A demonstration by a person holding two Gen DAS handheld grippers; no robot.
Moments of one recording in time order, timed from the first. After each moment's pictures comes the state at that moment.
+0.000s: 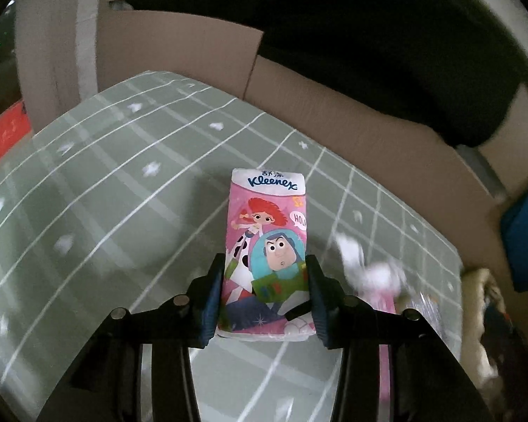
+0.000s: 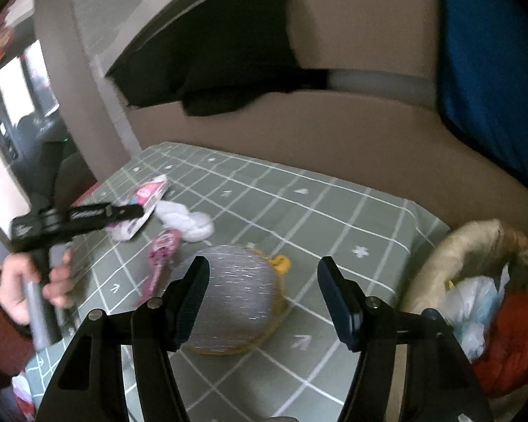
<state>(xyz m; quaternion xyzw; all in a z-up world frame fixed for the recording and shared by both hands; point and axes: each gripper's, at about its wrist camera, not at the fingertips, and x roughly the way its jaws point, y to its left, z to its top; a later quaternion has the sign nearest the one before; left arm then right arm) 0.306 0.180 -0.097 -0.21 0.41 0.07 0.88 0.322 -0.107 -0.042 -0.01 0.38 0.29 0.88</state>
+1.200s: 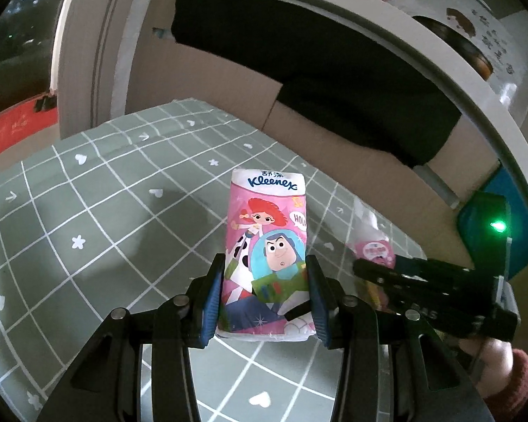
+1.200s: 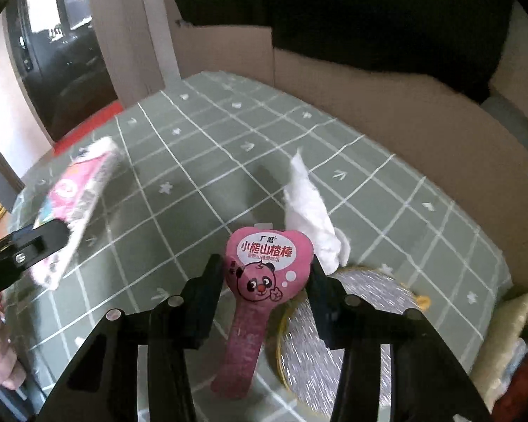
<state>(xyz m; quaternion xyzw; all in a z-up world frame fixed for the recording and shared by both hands) 0.188 0.192 -0.071 -0.24 0.32 0.07 0.91 0.314 0.027 -0.055 -0.14 0.42 0.32 0.84</state>
